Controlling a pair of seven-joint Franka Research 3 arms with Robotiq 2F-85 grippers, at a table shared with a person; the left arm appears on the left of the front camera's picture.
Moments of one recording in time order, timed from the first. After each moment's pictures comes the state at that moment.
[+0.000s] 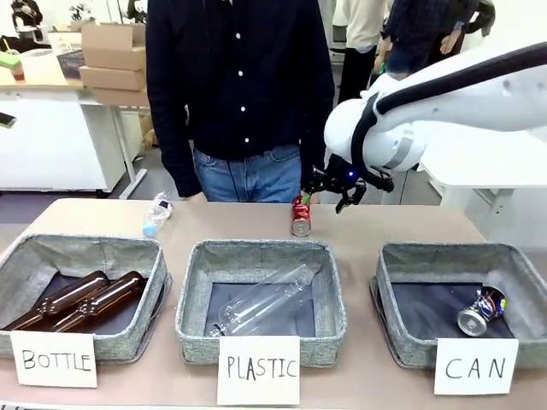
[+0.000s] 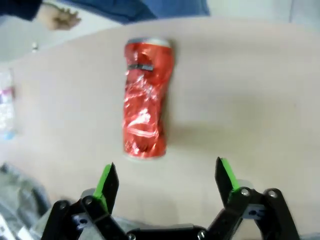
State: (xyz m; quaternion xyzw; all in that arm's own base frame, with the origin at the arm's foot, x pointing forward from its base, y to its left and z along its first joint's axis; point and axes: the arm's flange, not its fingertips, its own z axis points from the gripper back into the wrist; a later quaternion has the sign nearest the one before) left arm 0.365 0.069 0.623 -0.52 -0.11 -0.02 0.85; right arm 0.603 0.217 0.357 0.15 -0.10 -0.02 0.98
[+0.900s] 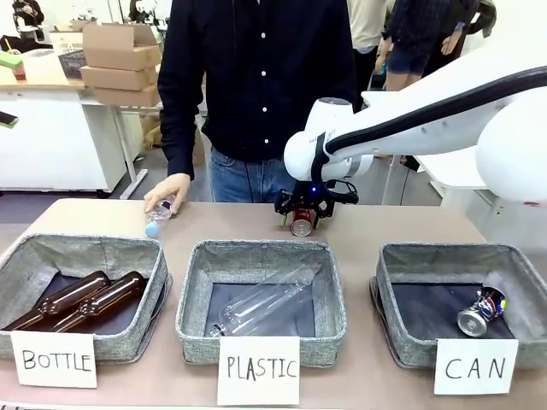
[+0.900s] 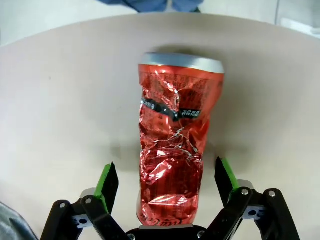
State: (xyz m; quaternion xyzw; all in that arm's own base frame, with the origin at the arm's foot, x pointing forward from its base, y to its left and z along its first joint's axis) left arm 0.365 0.069 0.623 -0.52 -0.11 -0.02 0.85; right arm 0.643 0.286 0.302 0.07 -0.04 0.00 1.00
